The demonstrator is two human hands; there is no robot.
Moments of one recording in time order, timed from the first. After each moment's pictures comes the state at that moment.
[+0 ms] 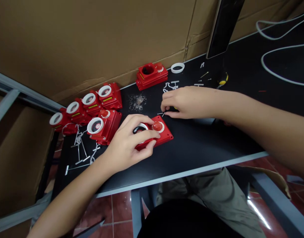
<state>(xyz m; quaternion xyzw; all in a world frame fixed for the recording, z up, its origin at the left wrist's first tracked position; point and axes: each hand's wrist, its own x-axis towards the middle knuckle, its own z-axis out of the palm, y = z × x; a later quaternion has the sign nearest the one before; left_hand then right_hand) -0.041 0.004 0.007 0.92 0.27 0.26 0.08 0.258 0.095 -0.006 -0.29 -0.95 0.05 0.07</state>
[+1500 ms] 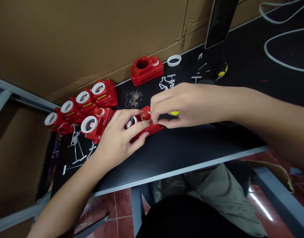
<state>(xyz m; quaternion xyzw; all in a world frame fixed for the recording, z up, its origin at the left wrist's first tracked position) -0.050 0.012 0.002 0.94 0.28 0.22 -0.03 0.251 0.062 0.016 -0.11 -0.95 0.15 0.27</state>
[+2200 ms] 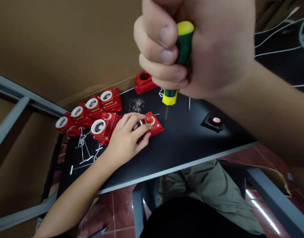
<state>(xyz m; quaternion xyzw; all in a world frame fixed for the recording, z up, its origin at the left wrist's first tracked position) -0.044 0.010 -0.001 0.93 0.27 0.23 -0.06 0.195 0.046 0.117 -0.13 -0.64 0.52 0.54</state>
